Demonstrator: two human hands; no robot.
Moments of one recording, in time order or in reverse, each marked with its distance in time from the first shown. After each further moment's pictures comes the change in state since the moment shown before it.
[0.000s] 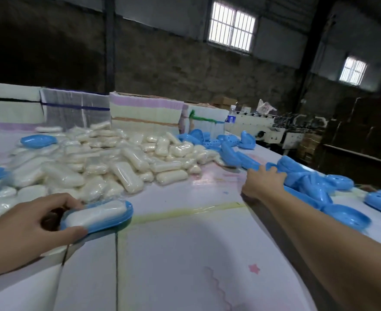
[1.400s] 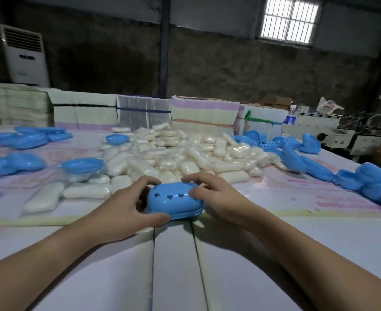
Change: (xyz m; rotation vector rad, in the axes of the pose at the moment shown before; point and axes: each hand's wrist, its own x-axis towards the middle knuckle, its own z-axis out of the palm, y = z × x) left_hand -0.013 0.042 -0.010 -0.222 -0.018 0.004; right_hand -0.147 -0.166 -0.057 1.208 -0.253 -0.890
